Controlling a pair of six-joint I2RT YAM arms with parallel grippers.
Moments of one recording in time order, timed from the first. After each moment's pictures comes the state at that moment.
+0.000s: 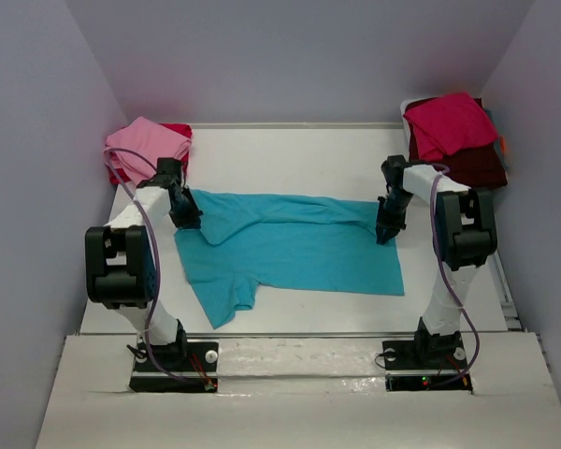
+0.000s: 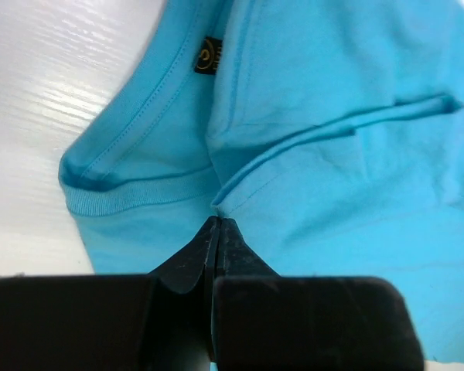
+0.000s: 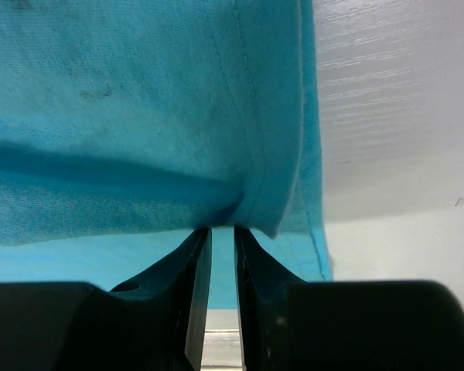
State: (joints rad) left arm 0.00 1.69 1.11 -0.60 0.06 -0.45; right arm 0.11 1.99 1.41 -1.01 -0.06 0.41
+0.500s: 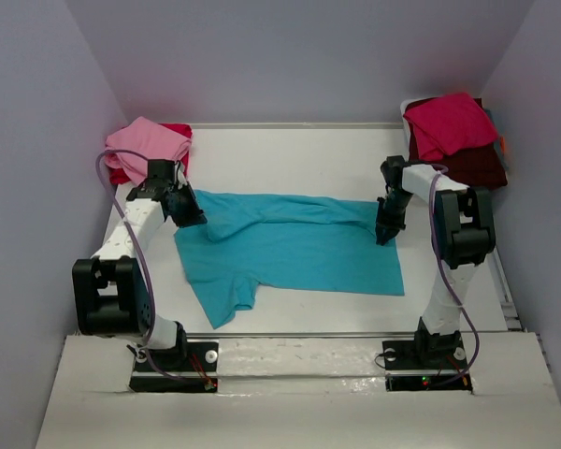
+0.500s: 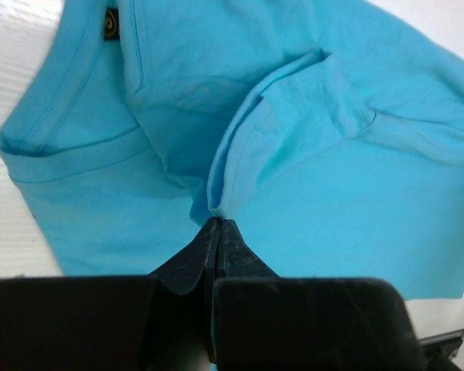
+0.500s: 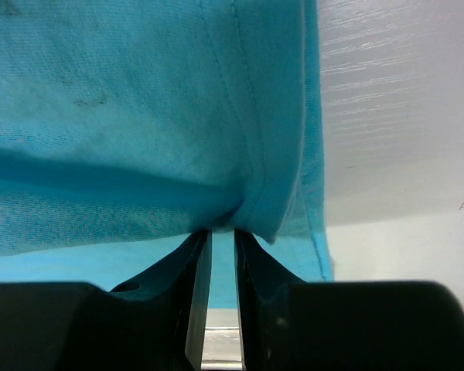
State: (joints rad) left arm 0.00 1.46 1.06 -0.59 0.22 -0.43; right arm 0.11 2.01 1.43 -1.02 -0.06 0.41
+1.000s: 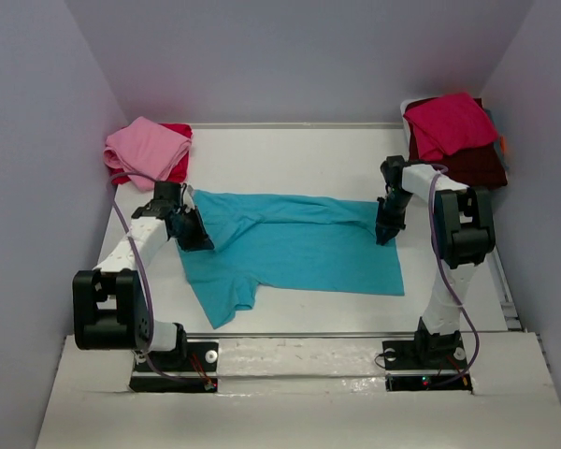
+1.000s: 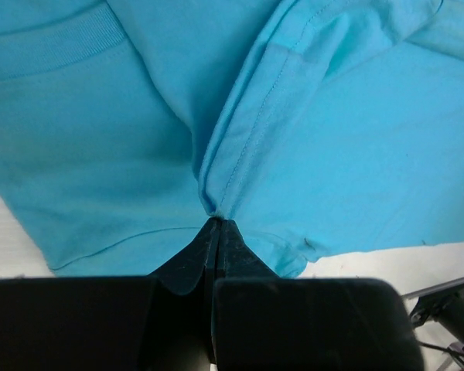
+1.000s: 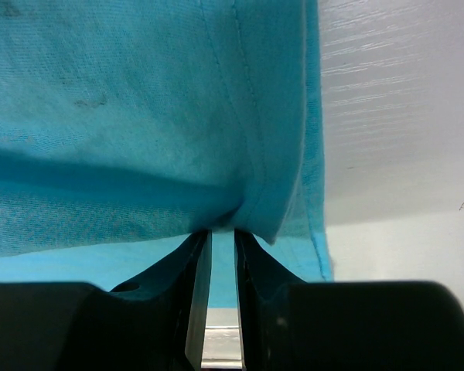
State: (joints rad) left arm -0.02 1.38 0.87 -0.61 0.31 -0.40; right arm 0.11 2.02 1.43 -1.02 -0.06 0.41
